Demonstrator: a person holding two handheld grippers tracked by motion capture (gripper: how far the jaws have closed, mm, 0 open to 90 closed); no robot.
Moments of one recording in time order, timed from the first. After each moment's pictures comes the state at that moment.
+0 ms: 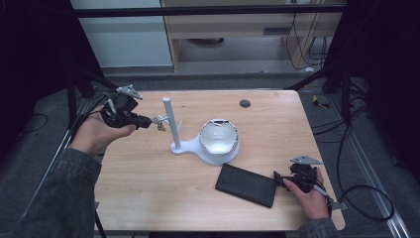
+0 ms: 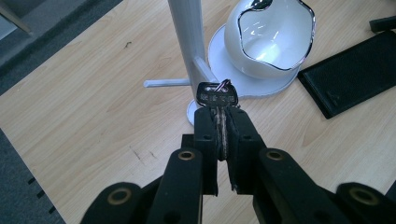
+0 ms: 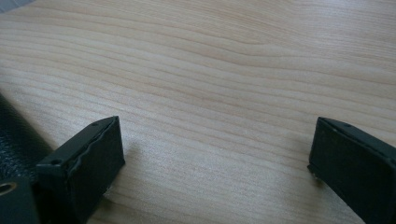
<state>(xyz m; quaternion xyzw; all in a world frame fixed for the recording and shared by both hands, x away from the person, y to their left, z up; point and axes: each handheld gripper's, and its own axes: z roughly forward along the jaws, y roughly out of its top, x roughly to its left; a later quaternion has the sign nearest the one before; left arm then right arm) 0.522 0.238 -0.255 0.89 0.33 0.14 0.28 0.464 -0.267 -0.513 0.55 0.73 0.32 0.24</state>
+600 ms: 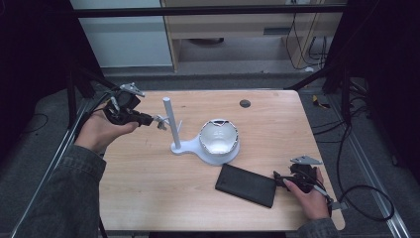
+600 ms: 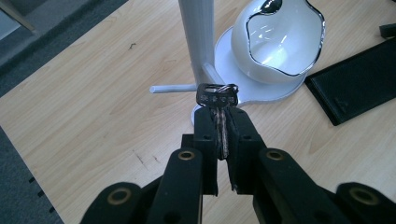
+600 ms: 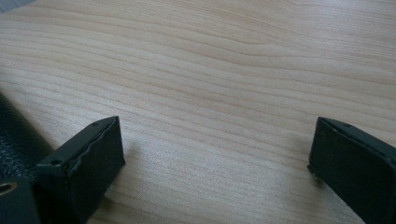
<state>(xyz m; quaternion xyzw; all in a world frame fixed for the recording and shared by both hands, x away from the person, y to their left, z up) 0.533 0.235 -0.259 0.89 0.34 0.15 0.28 0.464 -0.267 -0.513 0.55 0.74 0.32 0.24</state>
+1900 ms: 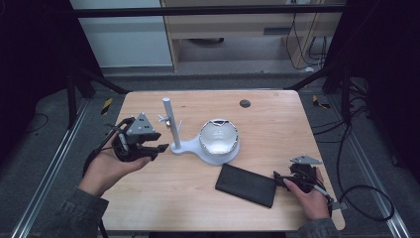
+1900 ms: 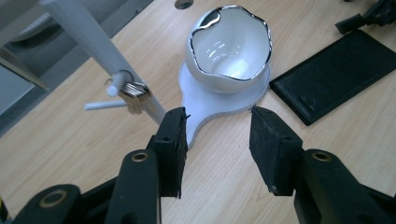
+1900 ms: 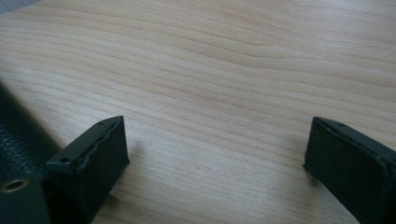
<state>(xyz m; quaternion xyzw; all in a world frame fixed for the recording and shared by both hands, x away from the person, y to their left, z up) 0.456 0.205 -0.295 0.89 0.26 0.20 0.33 0.464 -0.267 -0.511 0.55 0.74 0.32 0.23</state>
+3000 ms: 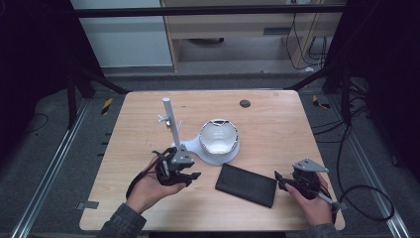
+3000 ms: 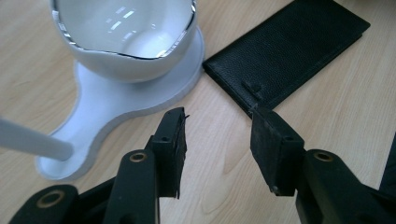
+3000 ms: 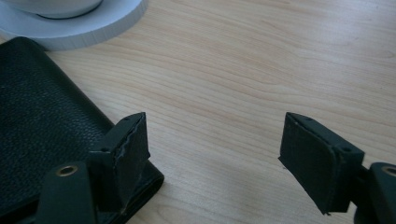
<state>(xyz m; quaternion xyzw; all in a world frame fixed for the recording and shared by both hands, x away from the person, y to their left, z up) 0.451 0.133 -0.396 0.91 0.22 0.13 0.33 0.432 -0.258 -0.483 0.50 0.74 0.36 0.27</state>
